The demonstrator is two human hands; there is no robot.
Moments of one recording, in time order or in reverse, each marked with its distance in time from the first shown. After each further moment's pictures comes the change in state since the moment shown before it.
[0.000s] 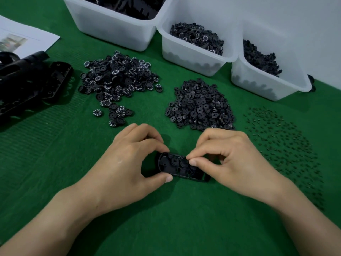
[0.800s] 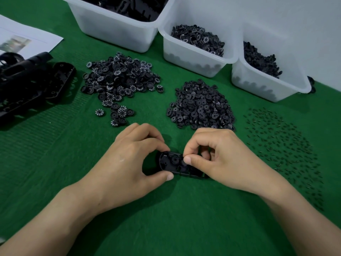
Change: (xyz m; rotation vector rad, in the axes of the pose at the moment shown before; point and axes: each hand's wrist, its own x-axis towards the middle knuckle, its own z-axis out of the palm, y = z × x) left_hand 0.000 0.000 0.000 0.007 0.006 0.005; right_hand 0.012 -0.009 0.004 0.084 -0.090 0.132
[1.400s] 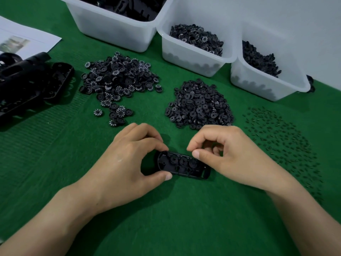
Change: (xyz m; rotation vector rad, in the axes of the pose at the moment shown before) left_hand 0.000 0.000 0.000 -0.007 0.000 -0.006; right_hand -0.004 0.008 -0.010 0.058 0.024 0.018
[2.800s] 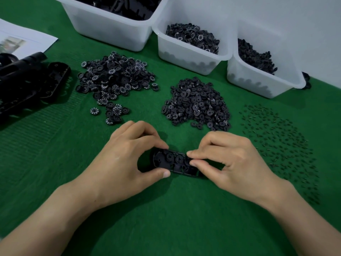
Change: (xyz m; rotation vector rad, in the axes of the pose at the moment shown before) left_hand 0.000 0.000 0.002 0.028 0.007 0.027; right_hand -0.020 0.018 0.012 -0.356 0.218 -0.362
